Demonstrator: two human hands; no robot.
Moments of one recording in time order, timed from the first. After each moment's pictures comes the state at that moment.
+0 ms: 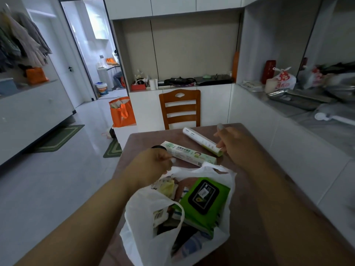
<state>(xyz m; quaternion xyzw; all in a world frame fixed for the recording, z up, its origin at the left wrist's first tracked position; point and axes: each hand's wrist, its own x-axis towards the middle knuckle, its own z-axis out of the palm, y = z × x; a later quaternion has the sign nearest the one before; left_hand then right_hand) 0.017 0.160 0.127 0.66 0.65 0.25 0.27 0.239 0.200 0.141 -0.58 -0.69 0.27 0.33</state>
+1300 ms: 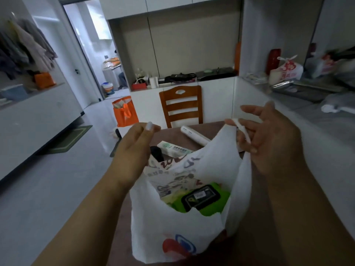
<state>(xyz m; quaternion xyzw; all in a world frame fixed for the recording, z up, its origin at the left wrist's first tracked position) 0.076 0.147 0.170 0.58 0.64 0.47 0.19 0.315 0.196 0.154 -0.28 -0.39 0.61 0.63</state>
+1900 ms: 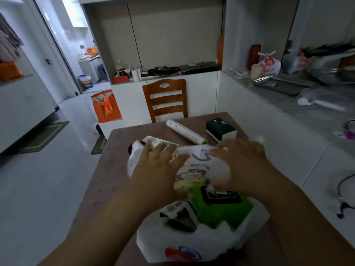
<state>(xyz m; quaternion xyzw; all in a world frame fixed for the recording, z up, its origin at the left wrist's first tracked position) 0.099 0.162 0.107 0.81 0.58 -0.03 -0.11 0.310 0.180 0.118 -0.57 -0.82 0.03 0.04</state>
